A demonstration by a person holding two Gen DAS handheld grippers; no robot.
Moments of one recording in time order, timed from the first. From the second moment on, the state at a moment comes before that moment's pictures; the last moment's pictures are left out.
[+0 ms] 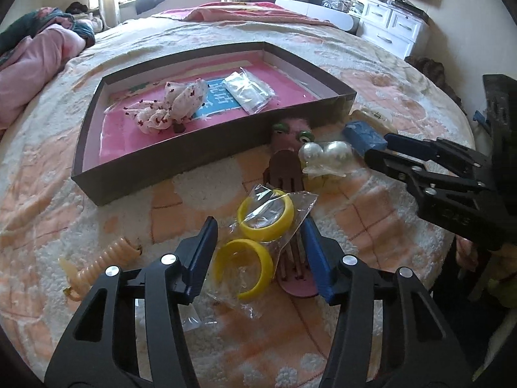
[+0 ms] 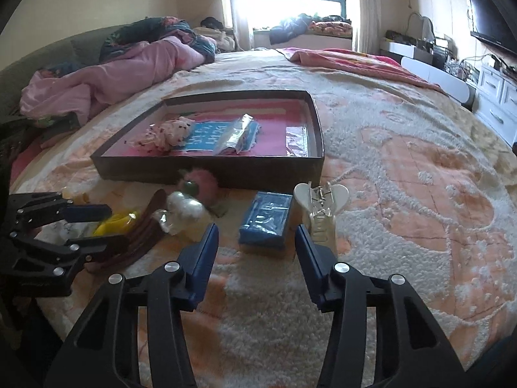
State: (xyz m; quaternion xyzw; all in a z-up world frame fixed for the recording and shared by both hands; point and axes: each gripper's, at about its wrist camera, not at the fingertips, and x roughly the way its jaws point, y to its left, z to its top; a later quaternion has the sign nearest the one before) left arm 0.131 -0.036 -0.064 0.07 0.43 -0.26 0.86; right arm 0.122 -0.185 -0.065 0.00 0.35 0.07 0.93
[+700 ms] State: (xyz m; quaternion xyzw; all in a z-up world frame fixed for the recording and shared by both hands) left arm 0.137 -0.035 -0.070 0.05 0.43 -0.26 0.86; right arm 0.142 -0.190 -0.076 0.03 0.36 0.07 0.93
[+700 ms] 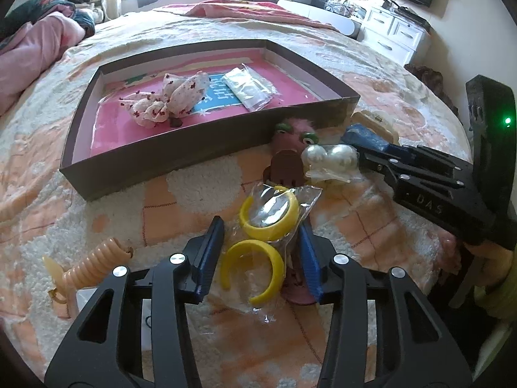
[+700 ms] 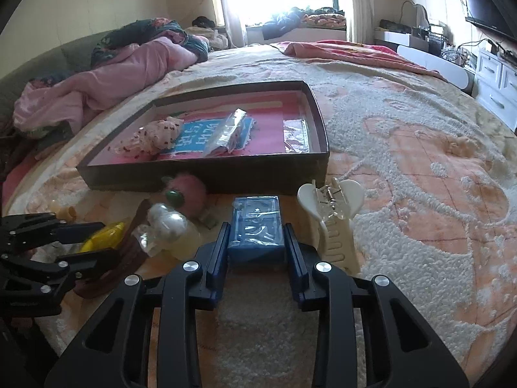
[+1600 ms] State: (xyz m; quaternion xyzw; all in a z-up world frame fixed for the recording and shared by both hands) left arm 0.140 0.010 -0.036 -0.02 0.39 -0.22 0.90; right arm 0.111 -0.168 -0.043 0.00 0.33 0.13 0.94
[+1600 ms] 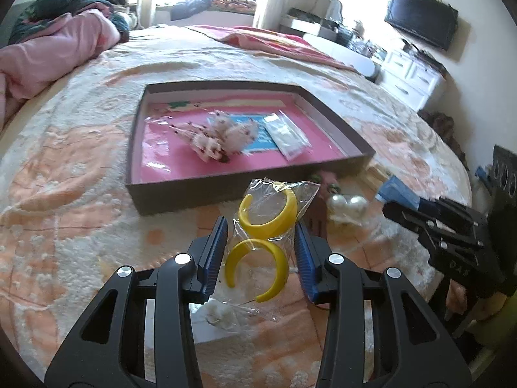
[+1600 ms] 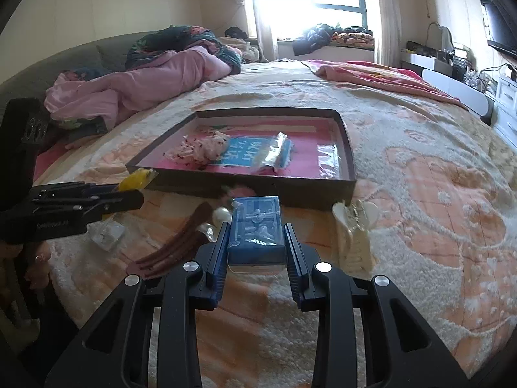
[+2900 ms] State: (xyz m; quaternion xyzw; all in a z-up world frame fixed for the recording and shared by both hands) left arm 0.214 0.035 -0.001 -0.05 0.34 -0.12 0.93; right arm 0.191 -0.189 0.004 0.02 0.28 0.11 0.95
